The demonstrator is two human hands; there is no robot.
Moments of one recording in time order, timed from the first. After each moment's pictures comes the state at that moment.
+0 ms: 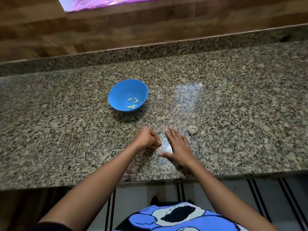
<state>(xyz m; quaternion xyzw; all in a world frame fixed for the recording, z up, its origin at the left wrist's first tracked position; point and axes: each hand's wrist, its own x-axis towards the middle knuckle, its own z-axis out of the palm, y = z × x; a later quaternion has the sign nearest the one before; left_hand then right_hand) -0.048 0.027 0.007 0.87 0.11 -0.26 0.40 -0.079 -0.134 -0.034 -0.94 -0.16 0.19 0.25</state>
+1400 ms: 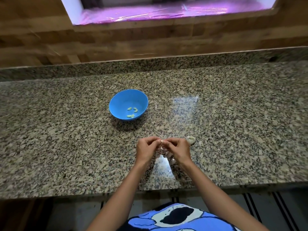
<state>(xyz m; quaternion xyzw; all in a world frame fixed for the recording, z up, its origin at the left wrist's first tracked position) -0.076 0.007 0.011 0.72 0.17 -0.04 0.67 -0.067 -0.118 0.001 -0.71 0.05 0.10 0.69</state>
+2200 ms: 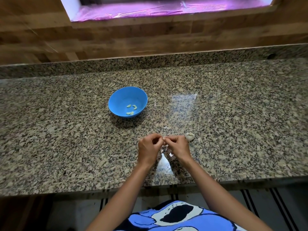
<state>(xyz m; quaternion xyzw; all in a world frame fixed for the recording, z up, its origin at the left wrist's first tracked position) -0.084 0.000 0.004 0.89 0.05 0.08 0.45 -0.068 -0.118 0.004 -0.79 0.08 0.11 0.59</state>
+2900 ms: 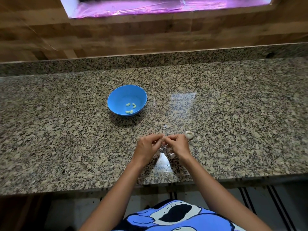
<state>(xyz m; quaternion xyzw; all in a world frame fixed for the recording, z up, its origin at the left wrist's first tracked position) -0.083 0.016 0.002 0.90 -0.04 0.01 0.43 -0.068 -0.119 0.010 -0.79 0.11 0.15 0.59</state>
